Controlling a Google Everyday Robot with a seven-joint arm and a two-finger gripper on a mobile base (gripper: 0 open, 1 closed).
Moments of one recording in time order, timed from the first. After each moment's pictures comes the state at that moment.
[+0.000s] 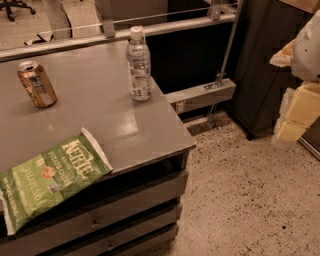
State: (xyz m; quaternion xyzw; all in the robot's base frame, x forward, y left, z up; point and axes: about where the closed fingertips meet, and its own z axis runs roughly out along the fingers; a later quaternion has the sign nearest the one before) arm 0.438 -0.217 0.976 -0.60 0.78 -0.03 0.16
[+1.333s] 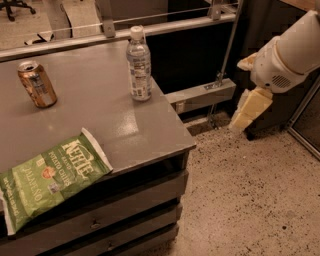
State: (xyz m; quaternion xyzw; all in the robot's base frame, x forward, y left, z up) arm 0.533 -0.192 0.913 -0.59 0.76 0.02 0.26
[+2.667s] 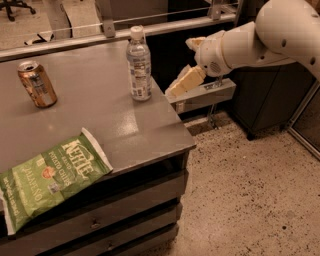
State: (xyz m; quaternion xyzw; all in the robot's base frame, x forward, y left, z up) arm 0.648 -0.062 0.923 -0.55 0.68 0.15 0.46
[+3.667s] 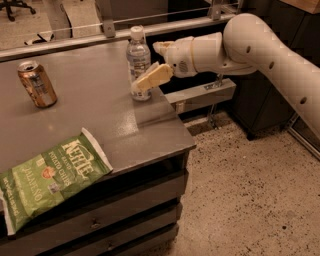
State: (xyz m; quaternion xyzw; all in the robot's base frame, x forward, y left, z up) arm 0.659 0.029 0.926 -0.51 0.63 0.30 0.49
